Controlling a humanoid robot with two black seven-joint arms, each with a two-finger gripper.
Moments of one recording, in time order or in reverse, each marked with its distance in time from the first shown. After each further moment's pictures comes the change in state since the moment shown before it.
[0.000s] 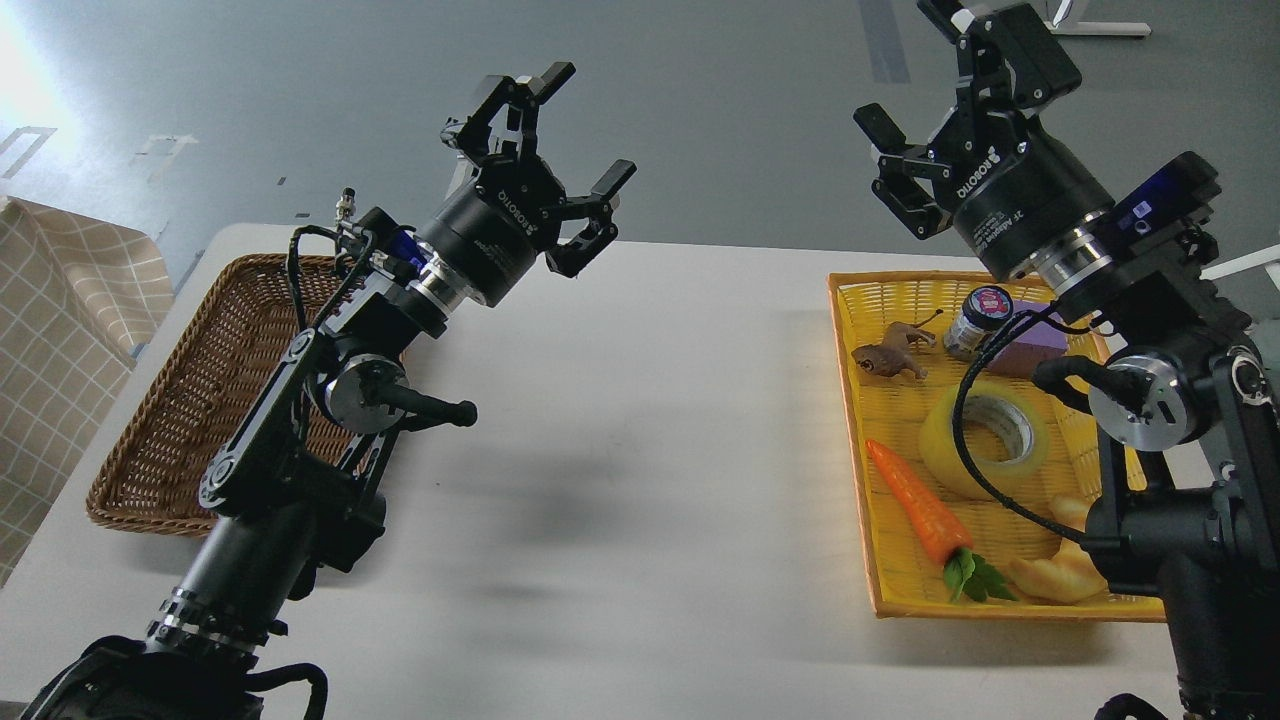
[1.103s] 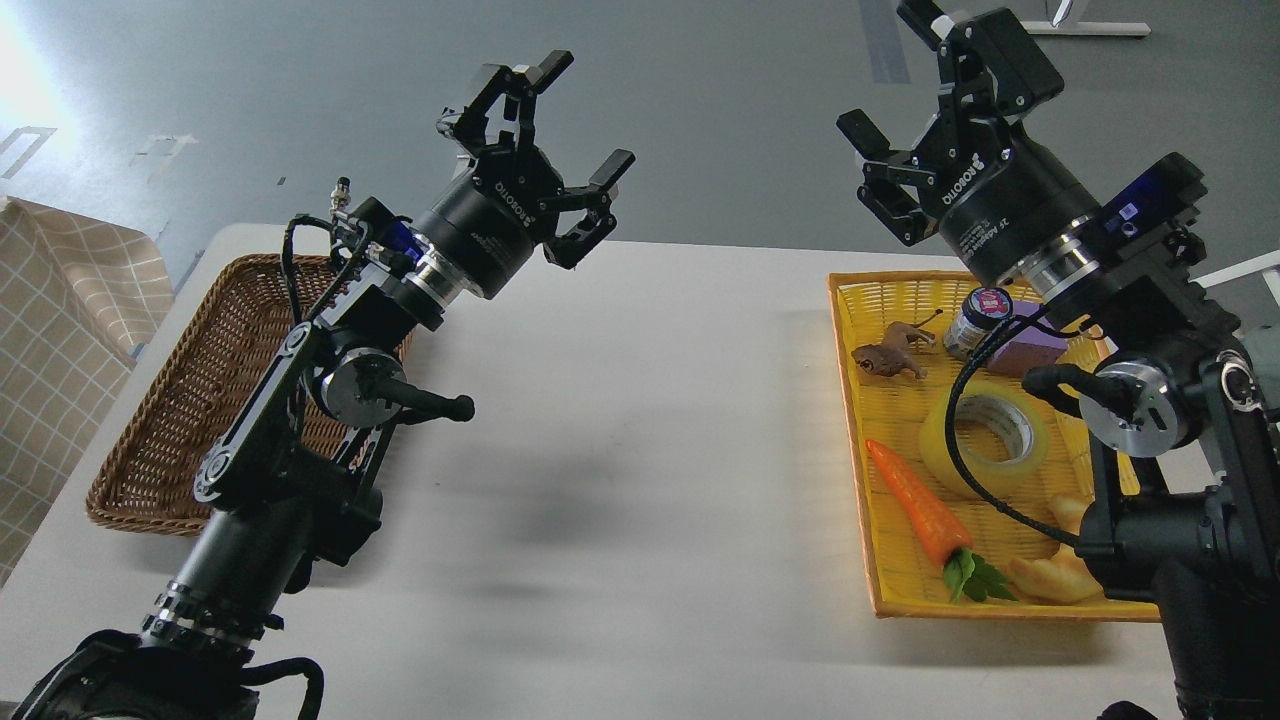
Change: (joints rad) left arm -0.014 0.016 0.005 -0.008 0.003 0.000 -0.011; right arm -0.012 0.000 -0.015 0.016 0.000 0.001 0.000
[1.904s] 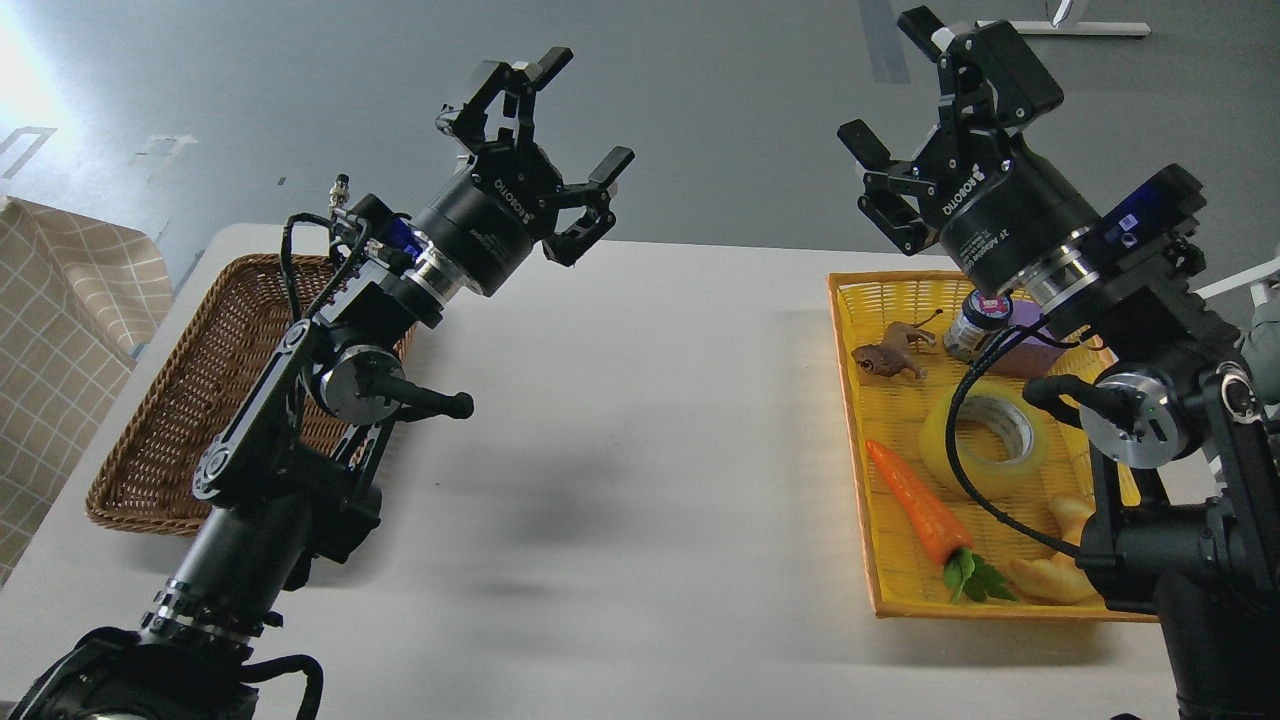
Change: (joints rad) left arm -0.006 0.004 0.000 0.003 0.000 0.000 0.000; right arm -0.031 0.000 0.000 0.019 0.000 -0.002 0.000
